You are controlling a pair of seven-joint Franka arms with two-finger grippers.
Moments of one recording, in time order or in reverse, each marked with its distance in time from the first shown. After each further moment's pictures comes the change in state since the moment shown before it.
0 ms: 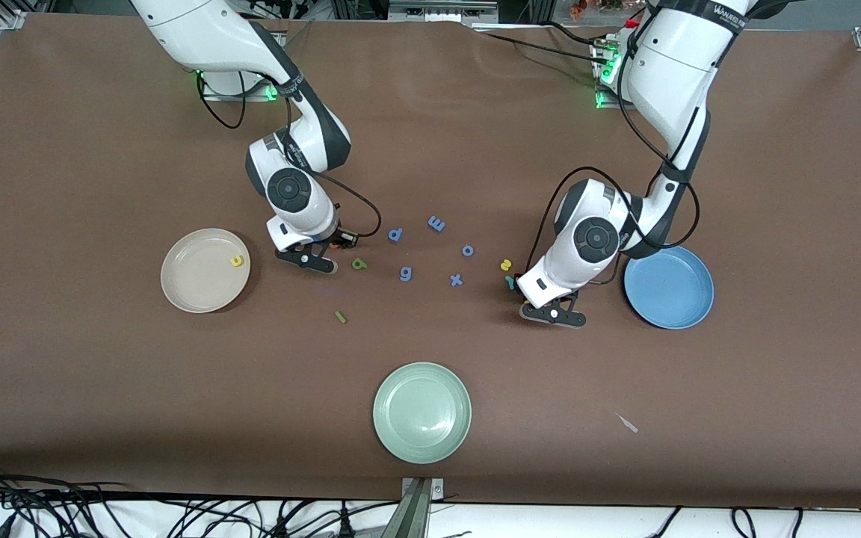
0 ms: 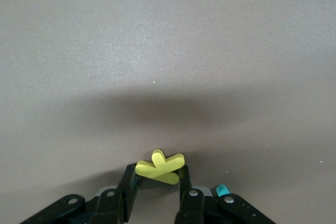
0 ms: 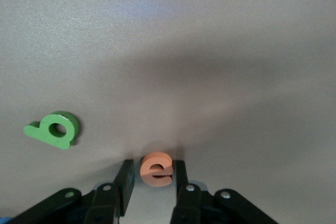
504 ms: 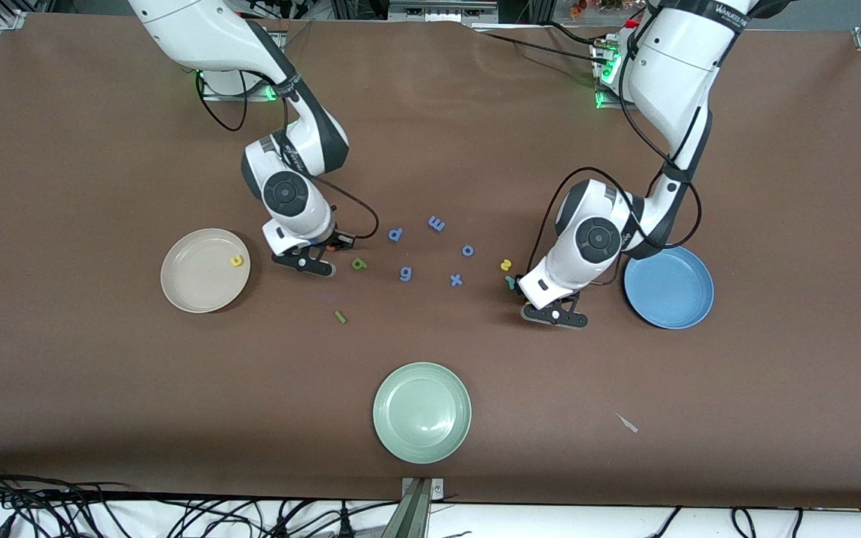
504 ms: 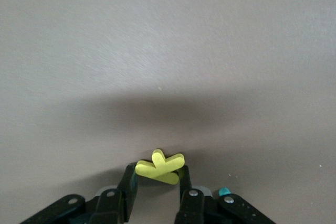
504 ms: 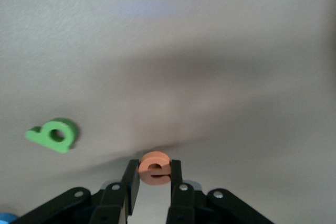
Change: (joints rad) left arm 0.014 -0.015 0.003 0.003 0.000 -0.010 0.001; right arm 0.000 -0.016 -0.039 0.049 -0.006 -0.112 -0.107
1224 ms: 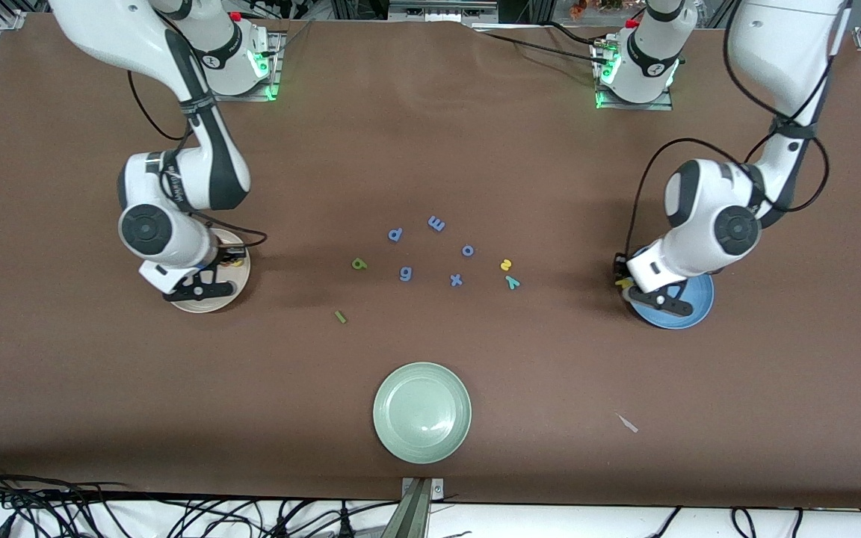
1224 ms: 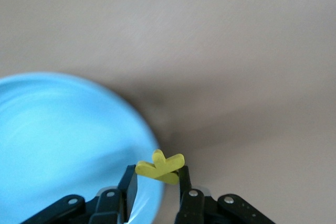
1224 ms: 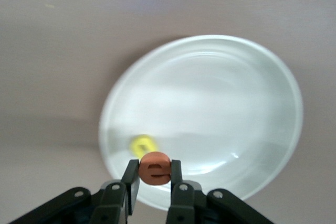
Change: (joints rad) left arm 0.314 -0.272 0.006 -0.296 0.000 -0.117 0.465; right arm -0.015 -0.067 -0.365 0.016 -0.001 -0.167 -0.721
